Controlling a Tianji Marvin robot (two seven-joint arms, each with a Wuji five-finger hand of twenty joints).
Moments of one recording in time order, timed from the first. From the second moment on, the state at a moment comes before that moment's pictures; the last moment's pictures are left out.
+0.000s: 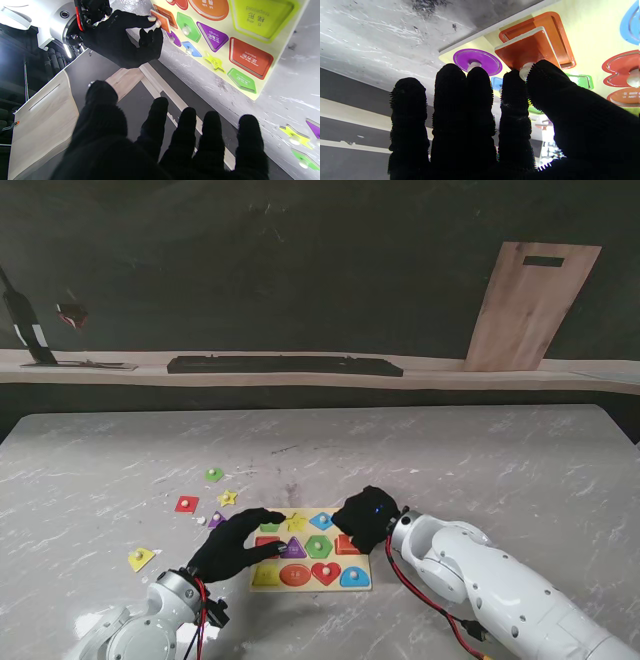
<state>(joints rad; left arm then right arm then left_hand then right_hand) 1.76 -1.12 -1.20 -1.68 0.45 -0.19 0.06 -1.16 -1.01 0.70 -1.29 -1.17 -0.20 -0.13 0.87 -0.16 0.02 -0.09 0.49 0.20 0.33 0.36 0.38 0.28 0.30 0.40 0.25 0.26 0.32 0.53 -0.01 0.42 0.74 0.49 0.47 -0.77 1.17 -0.25 0.76 -0.12 1.17 0.26 1.02 0.07 1.05 0.38 1.09 0.08 1.07 0.71 0.63 0.31 1.33 0.60</state>
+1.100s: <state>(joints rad) 1.76 -1.12 -1.20 -1.68 0.45 -0.20 0.06 -1.12 -1.02 0.63 -1.24 -1.15 -0.18 -0.16 0.87 -0.16 0.02 -0.09 0.49 0.20 0.33 0.36 0.38 0.28 0.30 0.40 0.25 0.26 0.32 0.53 -0.01 0.42 0.74 0.49 0.47 -0.76 1.18 -0.25 0.74 -0.12 1.17 0.28 1.02 0.06 1.05 0.38 1.09 0.08 1.07 0.71 0.61 0.31 1.33 0.60</state>
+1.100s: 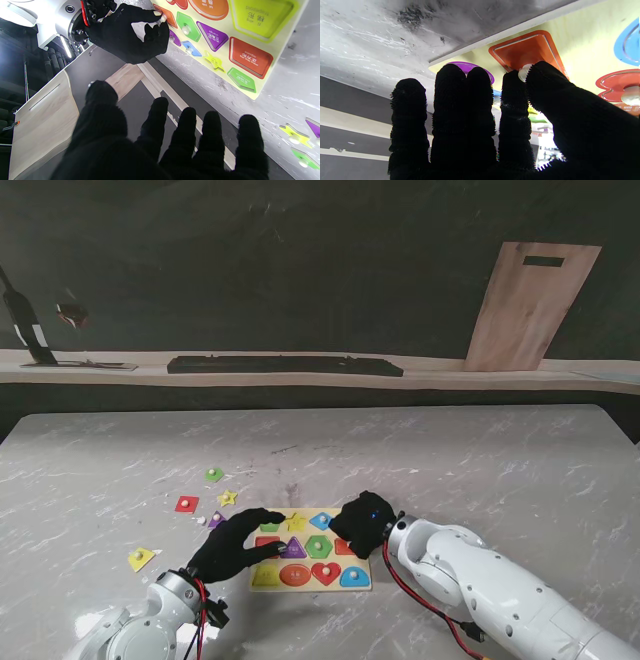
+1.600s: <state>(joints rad) 1.76 -1.12 -1.20 -1.68 0.45 -0.20 0.06 -1.12 -1.02 0.62 -1.23 -1.16 -0.13 -0.19 0.87 -0.16 0.02 -0.09 0.50 0.20 0.33 0.36 0.38 0.28 0.30 0.40 0.25 0.26 0.32 0.53 -0.01 0.42 0.74 0.49 0.38 -0.74 1.13 -0.23 0.73 -0.21 1.17 0.27 1.01 0.03 1.05 0.43 1.08 0.07 1.07 0.71 0.60 0.31 1.33 0.60</state>
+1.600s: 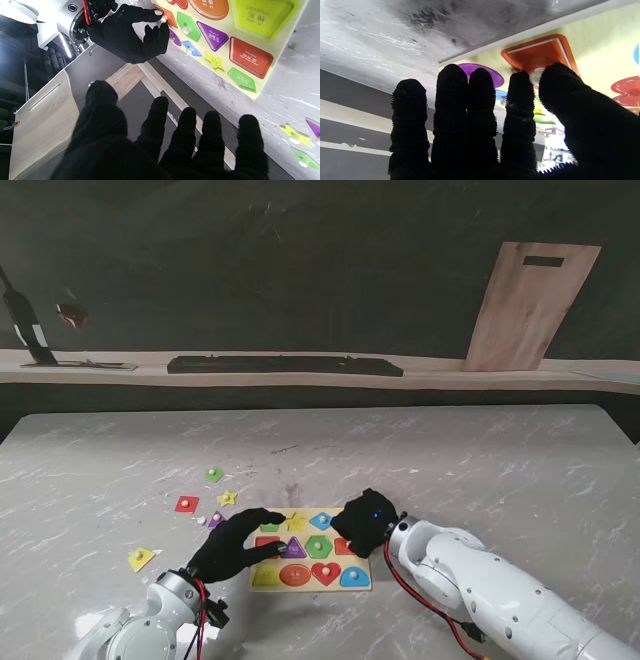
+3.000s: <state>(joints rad) 1.80 -1.12 -1.24 -1.71 0.47 -0.25 0.07 -1.69 -1.09 1.27 -1.73 -0.59 -0.17 0.01 0.87 -0.16 0.02 -0.09 0.50 0.20 0.33 0.36 0.38 0.28 0.30 0.40 0.25 0.26 0.32 0.53 -0.01 0.42 0.74 0.49 0.18 -0.52 0.80 -0.11 0.22 -0.13 0.86 0.49 0.44 0.04 0.86 0.42 0.63 0.13 0.62 0.52 0.21 0.33 1.07 0.46</state>
